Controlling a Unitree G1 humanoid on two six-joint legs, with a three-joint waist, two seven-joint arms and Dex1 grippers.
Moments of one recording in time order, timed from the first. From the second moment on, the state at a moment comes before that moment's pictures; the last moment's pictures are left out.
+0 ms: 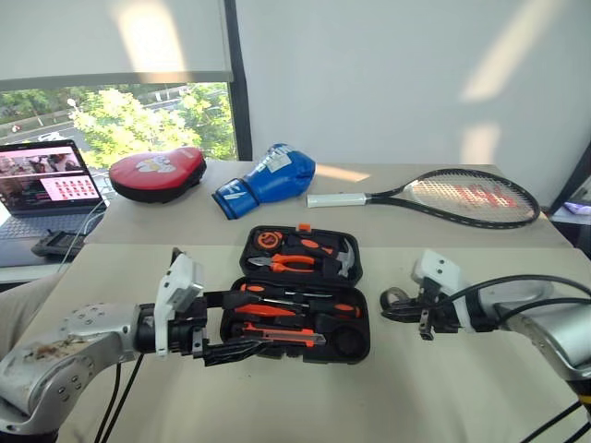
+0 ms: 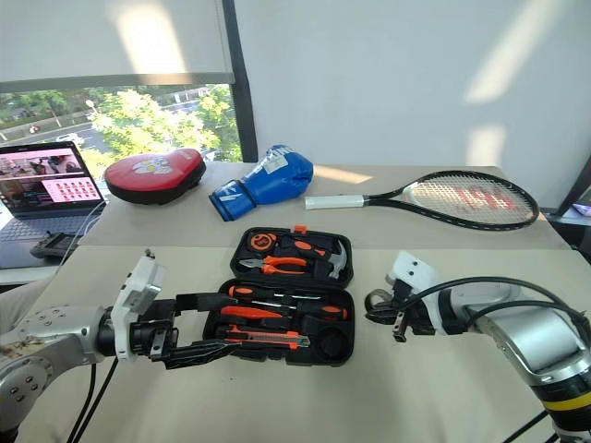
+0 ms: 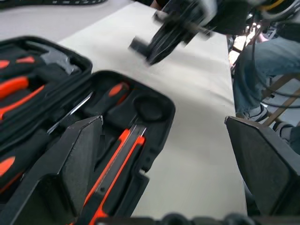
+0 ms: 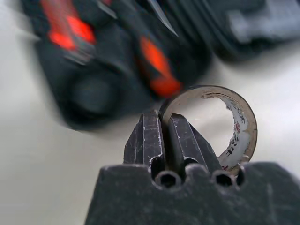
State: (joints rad) left arm -0.09 0.86 0.22 -0.58 -0.90 0.76 -0.97; right arm -0.44 -1.02 0.11 -0.50 0.59 0.94 0.95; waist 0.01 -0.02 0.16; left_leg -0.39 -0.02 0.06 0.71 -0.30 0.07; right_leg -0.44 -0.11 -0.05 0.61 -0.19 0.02
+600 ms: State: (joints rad) left arm -0.07 0.87 0.22 -0.58 -0.87 0.73 -0.97; right arm -0.61 -0.93 0.53 -0.47 0.35 0.92 1.03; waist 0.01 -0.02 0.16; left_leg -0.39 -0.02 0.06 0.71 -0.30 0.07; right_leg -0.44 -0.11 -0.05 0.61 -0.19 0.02
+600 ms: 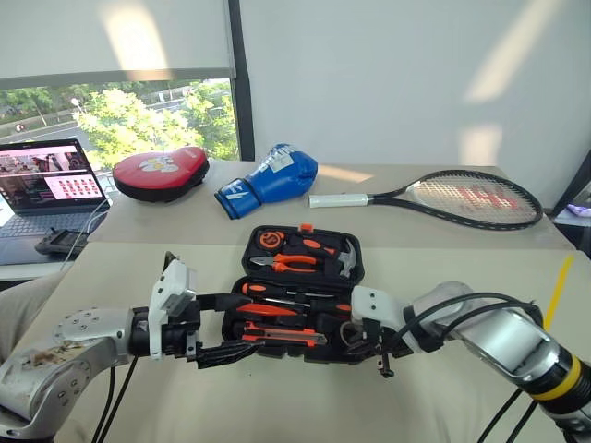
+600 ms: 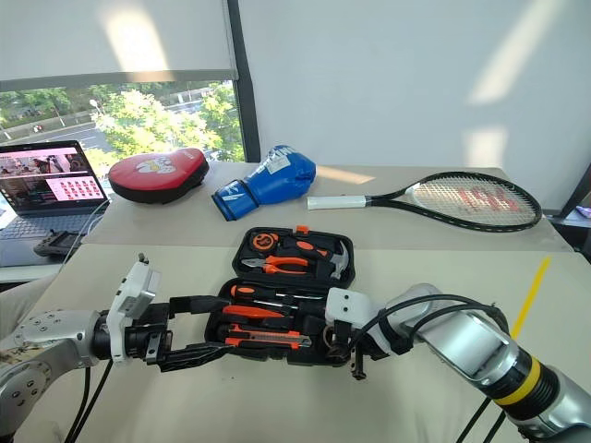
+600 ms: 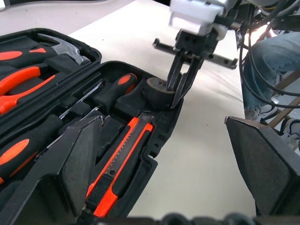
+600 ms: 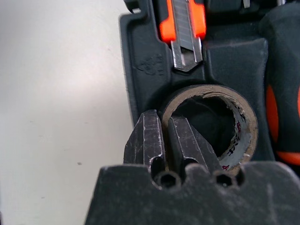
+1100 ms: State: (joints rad) left arm -0.10 0.84 0.21 -0.56 -0.87 0.74 -0.89; right arm -0.48 -0.79 0.17 -0.50 0.61 0.97 1.02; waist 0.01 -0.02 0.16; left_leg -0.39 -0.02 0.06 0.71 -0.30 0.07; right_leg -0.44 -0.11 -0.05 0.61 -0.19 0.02
